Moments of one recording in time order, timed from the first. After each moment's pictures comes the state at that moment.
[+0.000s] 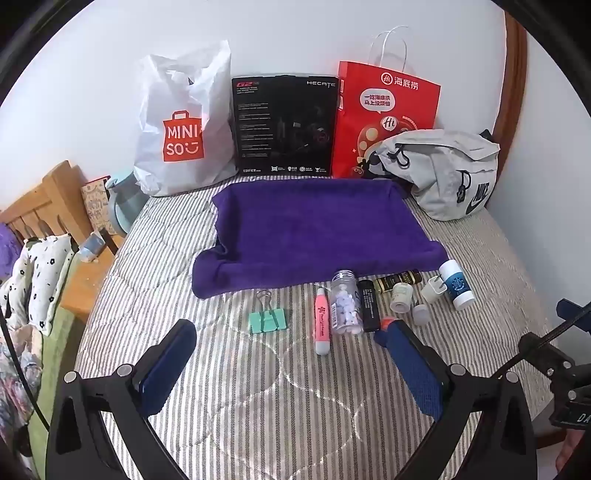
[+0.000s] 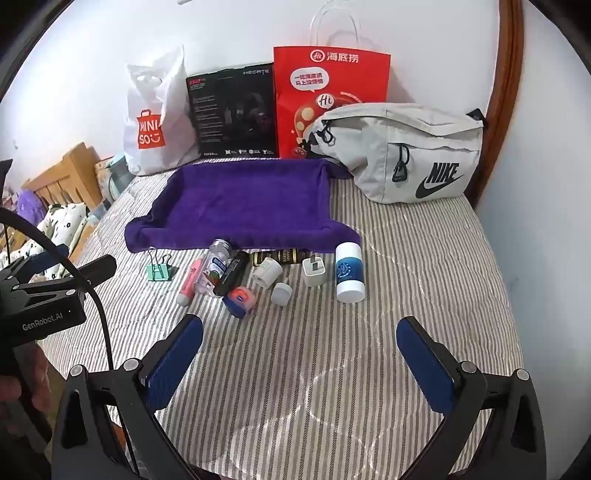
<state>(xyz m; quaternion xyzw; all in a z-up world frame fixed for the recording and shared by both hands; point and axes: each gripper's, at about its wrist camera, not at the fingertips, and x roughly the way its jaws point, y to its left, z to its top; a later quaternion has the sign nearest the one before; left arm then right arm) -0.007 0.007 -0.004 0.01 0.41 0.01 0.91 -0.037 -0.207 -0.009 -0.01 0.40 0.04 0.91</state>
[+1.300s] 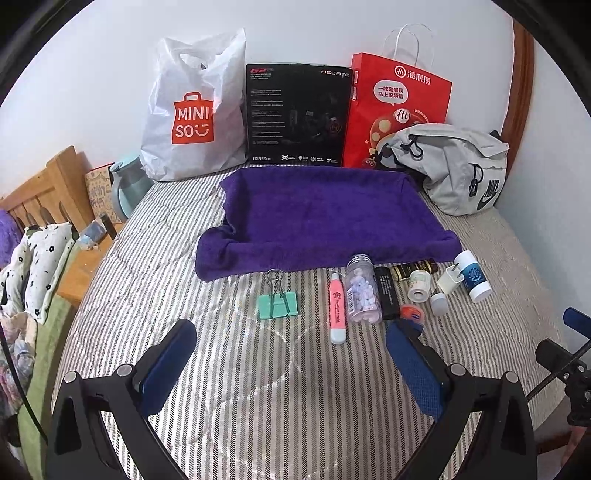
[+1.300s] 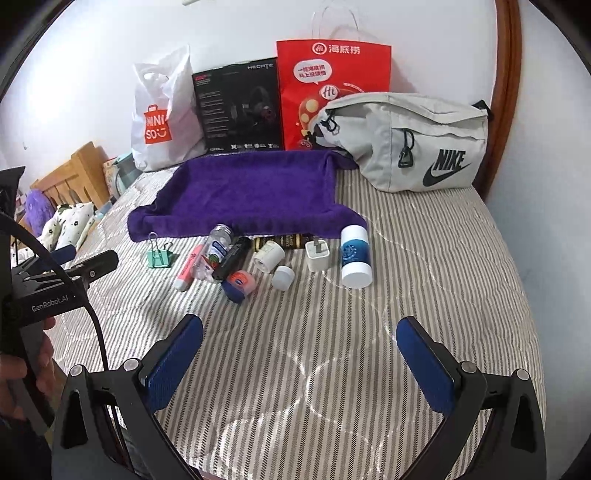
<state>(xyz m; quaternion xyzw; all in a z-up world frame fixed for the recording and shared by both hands) -0.013 0.021 -0.037 -0.01 0.40 0.01 0.91 -0.046 -0.216 -0.039 0.00 0.39 0.06 0.92</state>
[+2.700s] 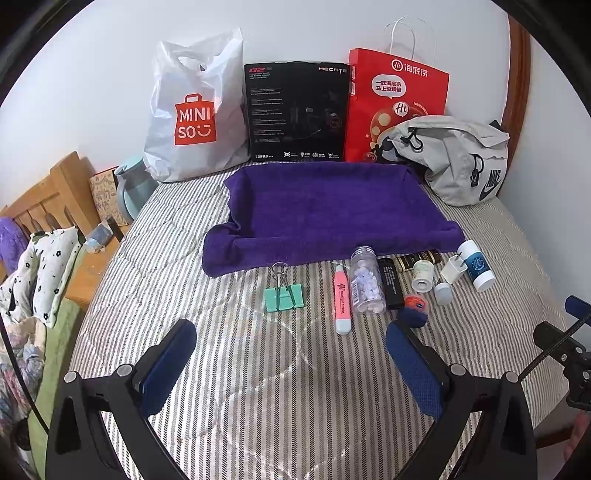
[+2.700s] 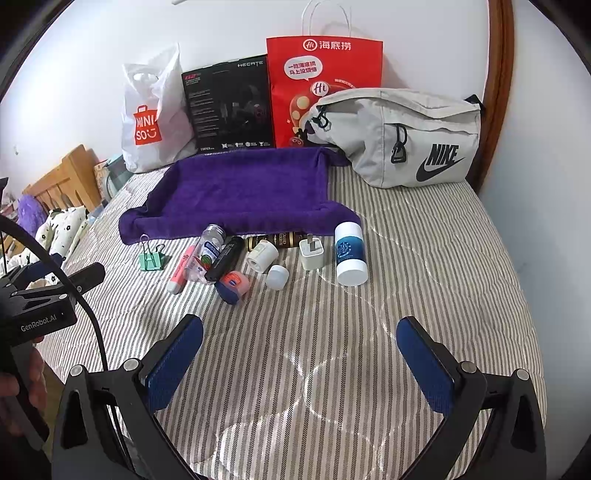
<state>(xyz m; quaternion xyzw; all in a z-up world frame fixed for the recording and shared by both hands) -0.020 0.019 -0.034 0.01 0.41 0.02 0.91 -0.043 -0.214 -0.041 0.00 0.39 0.05 0.92</state>
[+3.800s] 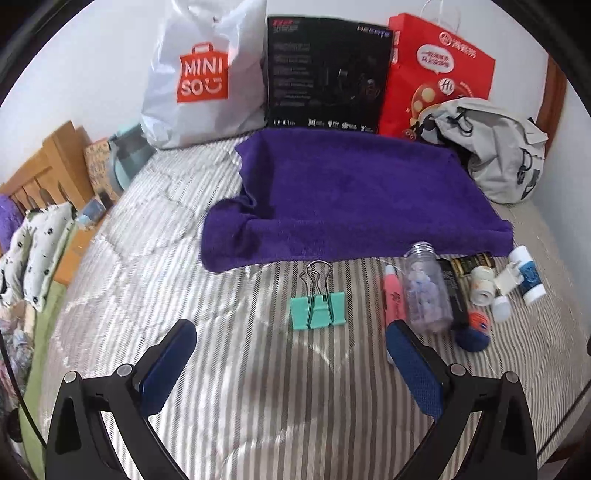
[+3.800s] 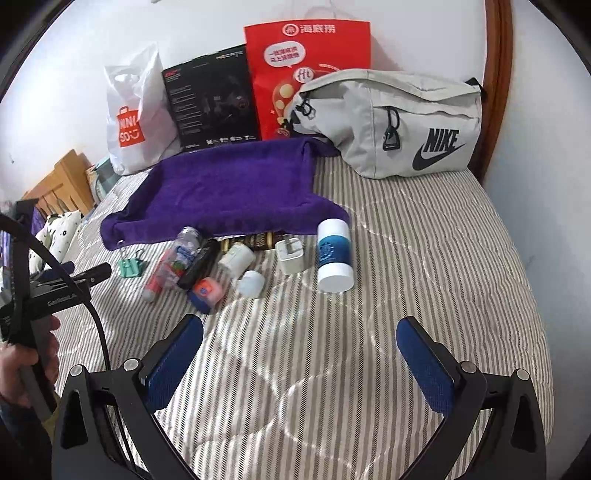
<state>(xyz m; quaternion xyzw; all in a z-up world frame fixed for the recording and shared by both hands) 0.048 0.050 -0.097 -0.02 0.45 0.04 0.89 -0.006 -0.245 -0.065 0.02 0.41 0.05 0.91</state>
